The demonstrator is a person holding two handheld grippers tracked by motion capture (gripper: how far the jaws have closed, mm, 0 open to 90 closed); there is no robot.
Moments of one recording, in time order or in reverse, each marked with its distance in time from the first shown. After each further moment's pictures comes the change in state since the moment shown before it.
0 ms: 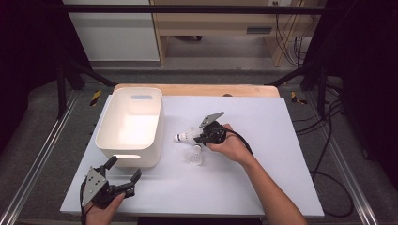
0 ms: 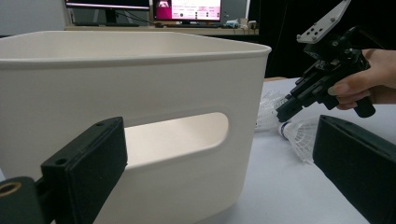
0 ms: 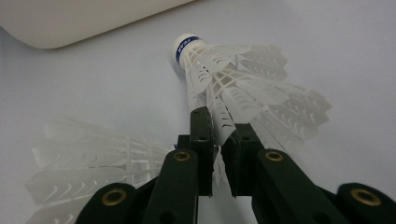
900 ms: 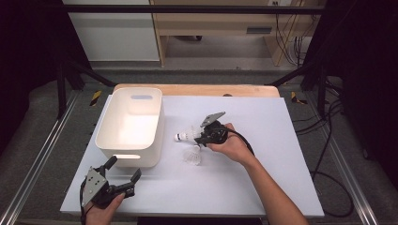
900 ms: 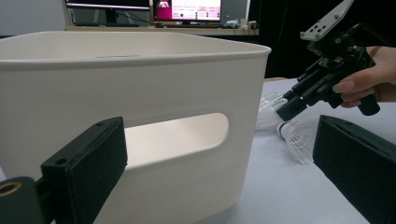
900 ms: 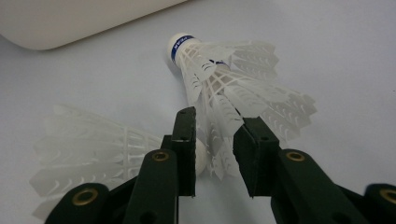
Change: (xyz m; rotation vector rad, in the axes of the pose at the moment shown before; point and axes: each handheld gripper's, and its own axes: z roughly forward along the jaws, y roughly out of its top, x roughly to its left) left arm 0.000 0.000 0.000 -0.002 0.000 0.001; right arm 0.001 0.000 -0.006 0.003 -0.037 0.010
